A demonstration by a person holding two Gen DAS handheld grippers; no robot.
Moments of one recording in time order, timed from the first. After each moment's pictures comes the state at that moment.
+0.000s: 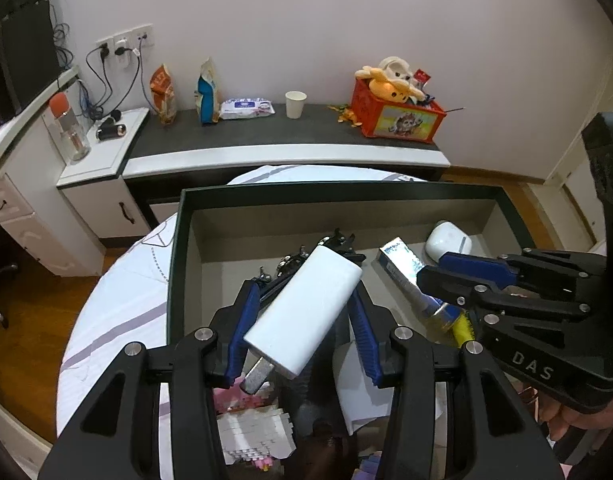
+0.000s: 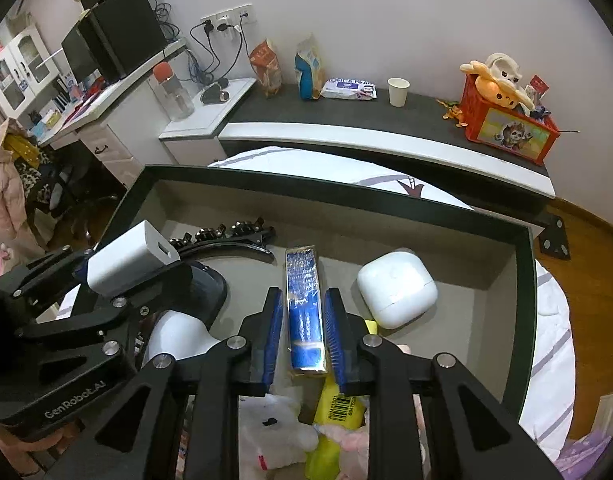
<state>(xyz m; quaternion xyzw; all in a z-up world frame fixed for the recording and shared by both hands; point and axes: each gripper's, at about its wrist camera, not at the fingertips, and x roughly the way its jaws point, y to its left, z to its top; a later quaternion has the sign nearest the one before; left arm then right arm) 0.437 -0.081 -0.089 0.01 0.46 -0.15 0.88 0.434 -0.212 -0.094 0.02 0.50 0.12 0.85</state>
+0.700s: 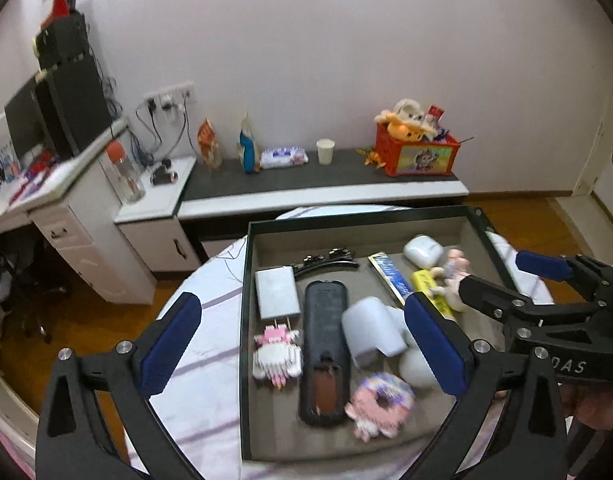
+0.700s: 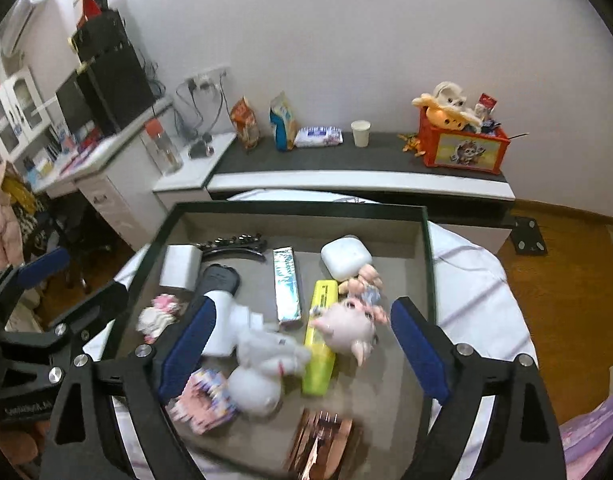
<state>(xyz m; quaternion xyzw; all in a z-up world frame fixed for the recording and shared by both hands) 0.337 -0.074 -0.006 0.06 0.37 -0.09 0.92 0.347 -0.236 -0.031 0.06 0.42 0.07 0.90</state>
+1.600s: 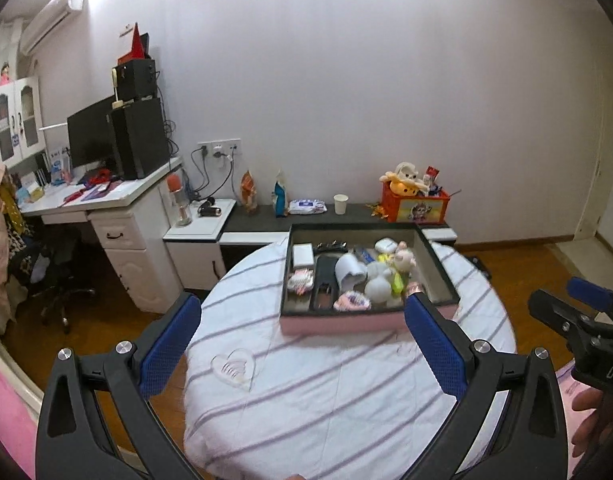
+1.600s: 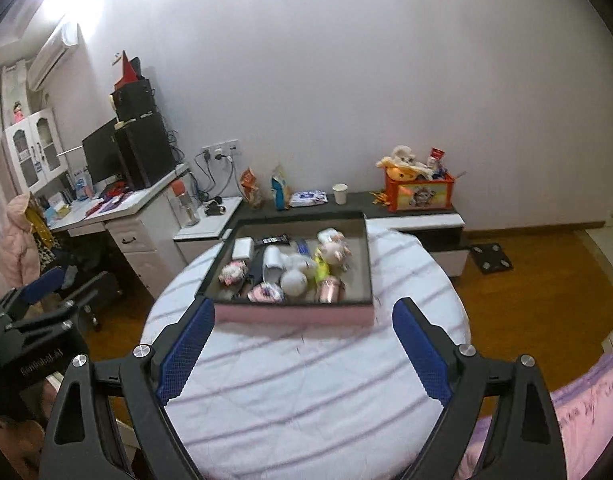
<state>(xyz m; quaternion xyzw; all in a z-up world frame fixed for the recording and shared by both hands) 0.091 -0.033 0.068 0.03 0.26 -0.04 0.96 0.085 -0.230 0.049 0.08 0.30 0.02 0.95</state>
